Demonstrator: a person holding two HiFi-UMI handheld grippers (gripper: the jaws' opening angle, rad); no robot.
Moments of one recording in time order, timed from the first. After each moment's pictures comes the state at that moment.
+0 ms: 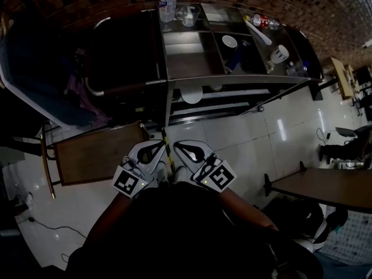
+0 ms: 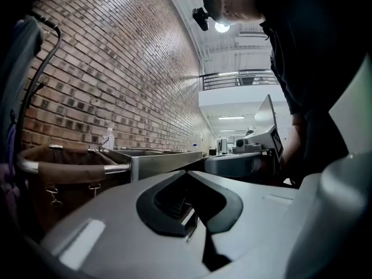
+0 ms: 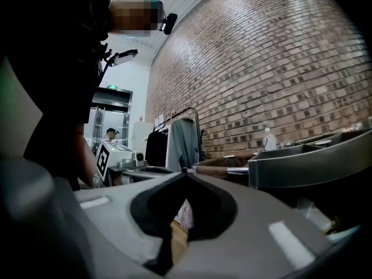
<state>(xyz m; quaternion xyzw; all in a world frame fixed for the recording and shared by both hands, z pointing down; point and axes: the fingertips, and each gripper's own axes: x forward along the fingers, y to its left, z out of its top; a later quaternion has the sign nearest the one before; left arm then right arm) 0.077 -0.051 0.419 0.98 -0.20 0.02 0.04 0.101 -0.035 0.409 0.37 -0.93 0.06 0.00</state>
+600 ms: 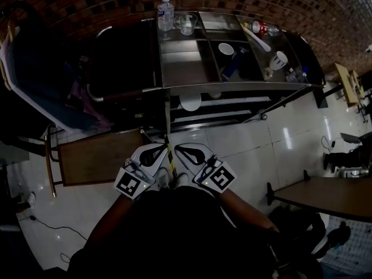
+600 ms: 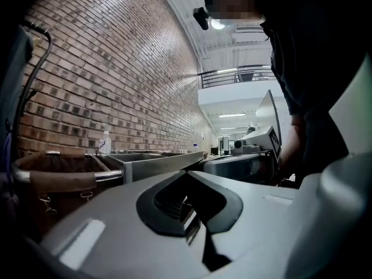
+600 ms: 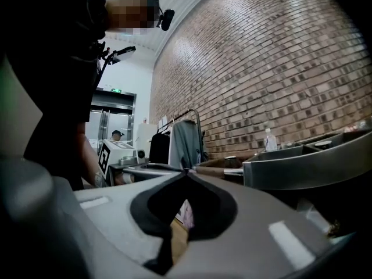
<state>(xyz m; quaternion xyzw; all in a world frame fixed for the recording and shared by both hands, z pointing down) 0.108 -0.045 0.409 0.98 -0.22 0.03 0.02 0.130 -0.030 0.404 0.35 -0.94 0.06 0.00</state>
